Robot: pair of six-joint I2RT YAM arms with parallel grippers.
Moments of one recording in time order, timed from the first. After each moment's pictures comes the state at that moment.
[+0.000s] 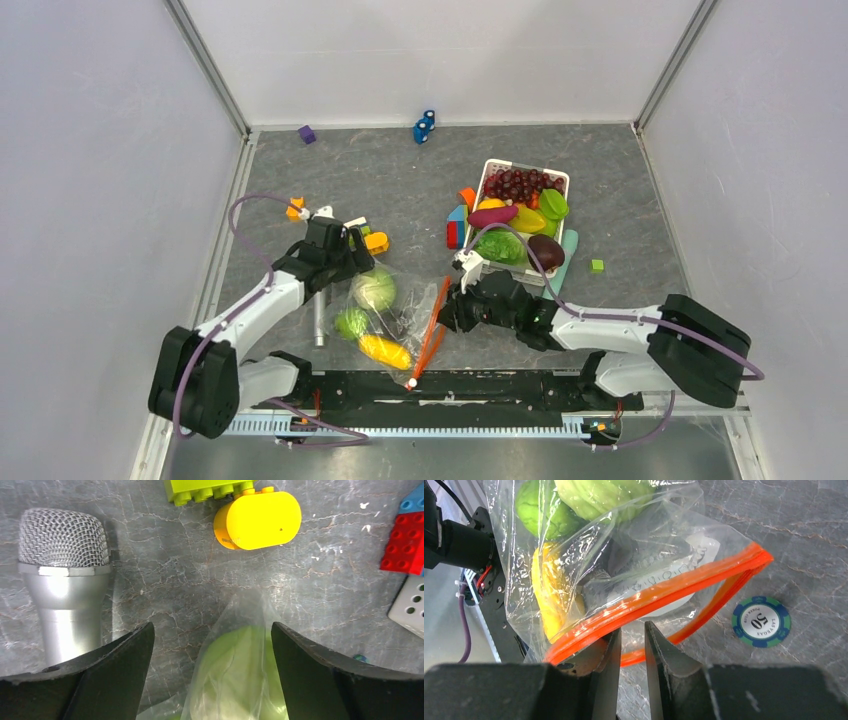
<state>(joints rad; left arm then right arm) -0.35 1.19 0.59 -0.27 -0.09 -0.61 1.02 1.27 0.41 0.39 -0.10 0.48</state>
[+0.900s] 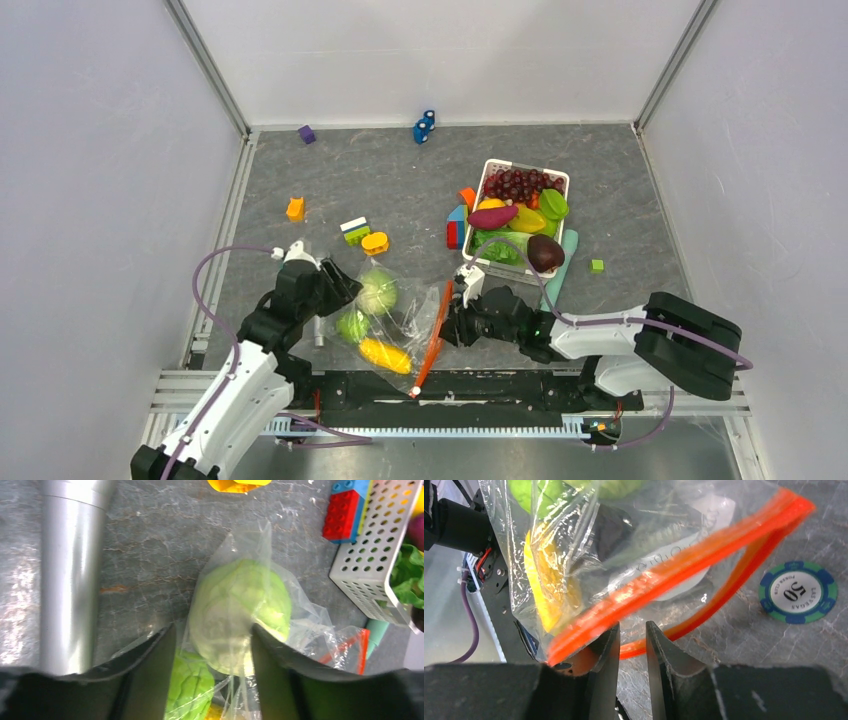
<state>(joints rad) -0.35 0.60 0.38 -0.48 -0.02 -0.79 1.09 1.33 0.32 0.55 -0.07 0.55</state>
